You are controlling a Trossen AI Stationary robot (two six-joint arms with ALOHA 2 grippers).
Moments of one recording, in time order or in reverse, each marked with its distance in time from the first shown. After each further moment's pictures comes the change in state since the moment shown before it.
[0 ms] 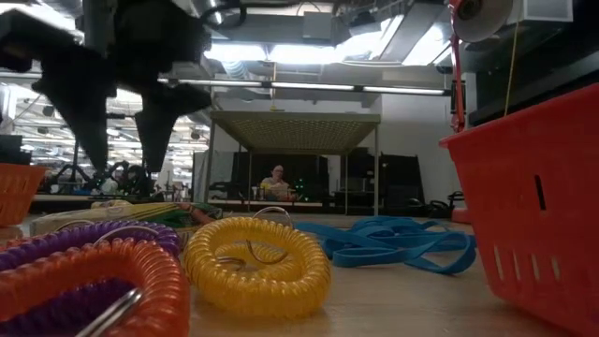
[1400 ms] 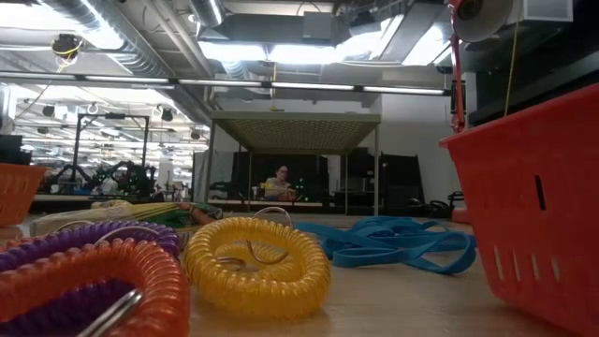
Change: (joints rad) left arm 0.839 -0.758 0.335 -0.227 0.111 -0.253; right arm 0.070 -0.012 -0.001 0.189 0.340 -0.119
